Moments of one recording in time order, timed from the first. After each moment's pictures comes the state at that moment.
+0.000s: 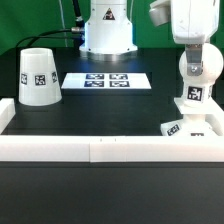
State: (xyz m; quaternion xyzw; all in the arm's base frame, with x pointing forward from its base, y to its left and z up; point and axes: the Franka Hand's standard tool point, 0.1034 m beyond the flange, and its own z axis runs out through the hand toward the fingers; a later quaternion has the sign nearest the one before) arm 0.611 0.097 0.114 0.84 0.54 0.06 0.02
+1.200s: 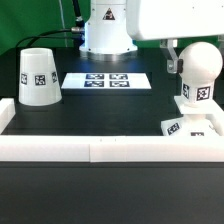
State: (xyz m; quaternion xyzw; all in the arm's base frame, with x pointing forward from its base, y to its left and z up) arm 0.617 0.094 0.117 0.99 0.14 0.08 -0.01
